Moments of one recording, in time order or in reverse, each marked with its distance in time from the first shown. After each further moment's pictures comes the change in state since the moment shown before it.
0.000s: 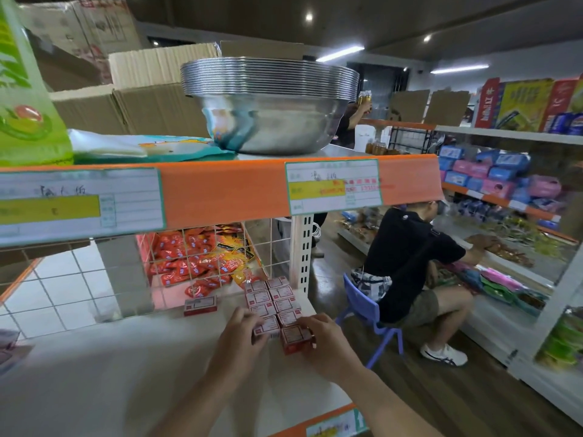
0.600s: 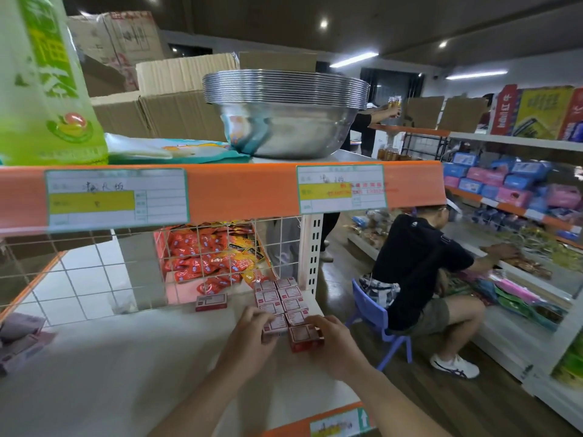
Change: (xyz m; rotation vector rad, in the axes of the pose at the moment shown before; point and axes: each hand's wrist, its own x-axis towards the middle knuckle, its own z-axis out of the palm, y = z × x) left_hand -0.006 0.007 -0.006 0.004 -0.059 -0.014; right_hand -0.001 -0.001 -0.003 -0.035 -0.077 0.201
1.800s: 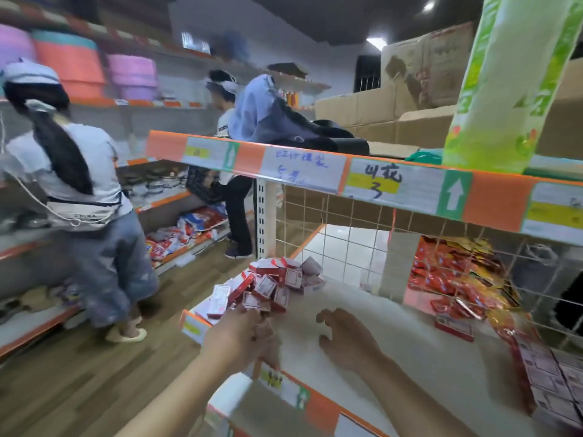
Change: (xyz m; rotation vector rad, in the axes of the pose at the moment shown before) left_hand -0.253 -0.135 -0.269 0.499 0.274 -0.863; right_hand 0.007 -0.280 0.217 -0.270 -0.413 -0.686
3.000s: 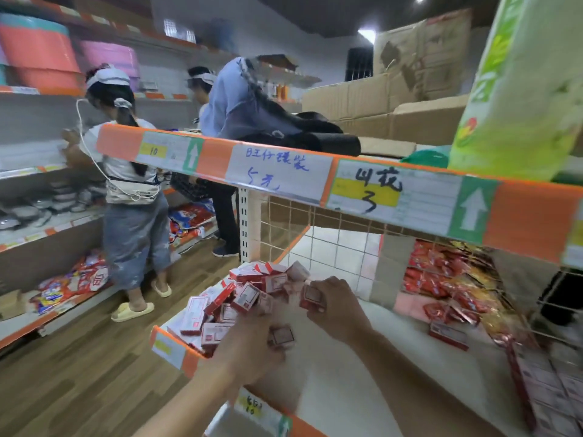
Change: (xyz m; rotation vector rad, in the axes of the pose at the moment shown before) left_hand 0.028 0.050 0.008 -0.133 -0.106 0.194; right_hand 0.061 0.022 -0.027 0.140 0.228 -0.114
